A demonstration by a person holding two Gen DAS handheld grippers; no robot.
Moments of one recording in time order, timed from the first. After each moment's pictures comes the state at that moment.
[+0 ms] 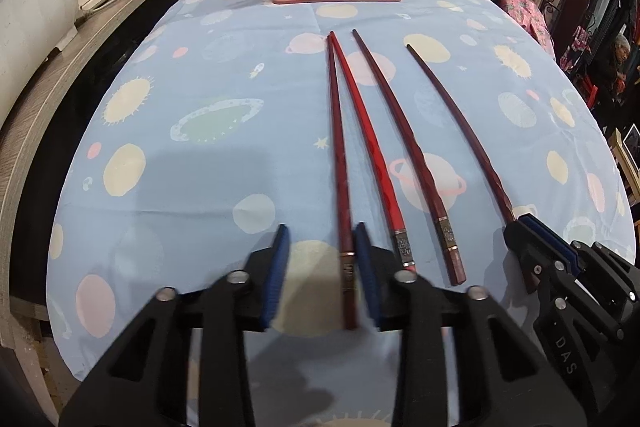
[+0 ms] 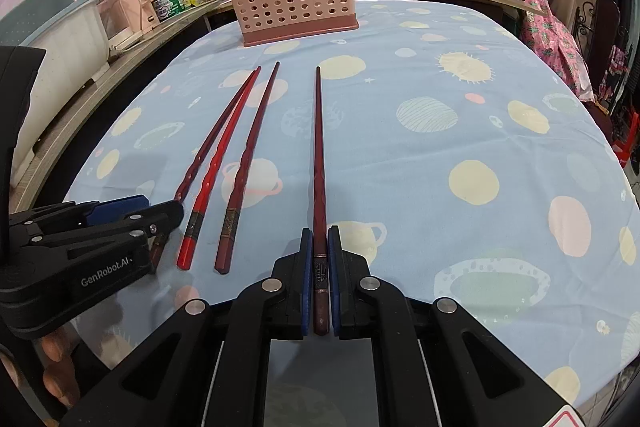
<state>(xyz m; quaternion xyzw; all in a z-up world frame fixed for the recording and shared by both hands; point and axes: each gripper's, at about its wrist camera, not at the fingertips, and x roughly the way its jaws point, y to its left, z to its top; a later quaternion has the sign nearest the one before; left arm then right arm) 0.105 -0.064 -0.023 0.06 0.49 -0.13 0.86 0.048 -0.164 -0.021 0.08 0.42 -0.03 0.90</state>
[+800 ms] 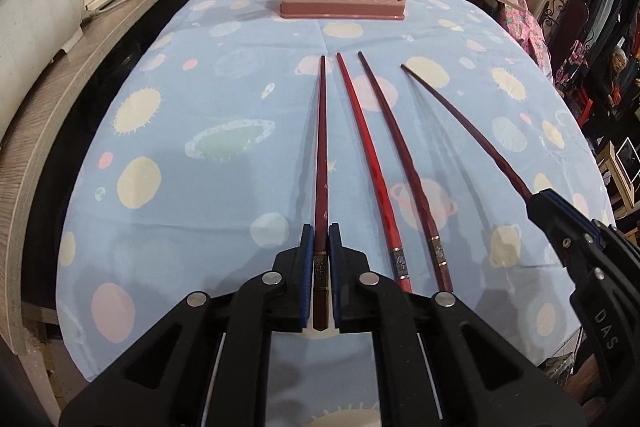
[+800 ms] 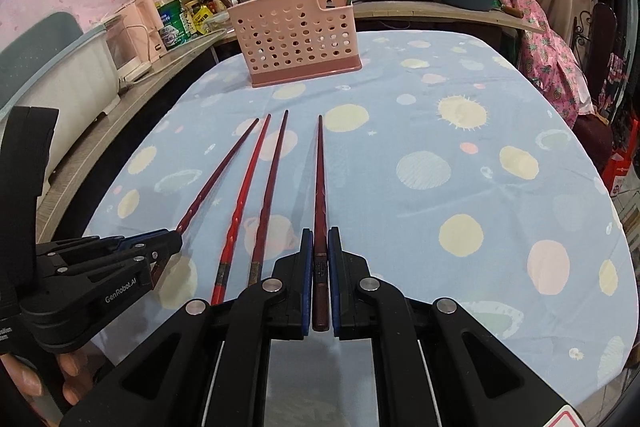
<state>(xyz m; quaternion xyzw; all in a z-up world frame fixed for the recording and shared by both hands) 0.110 -0.055 0.001 0.04 0.49 -0.13 0.86 0.053 -0.171 0.022 0.10 0.38 -0.03 0.92</state>
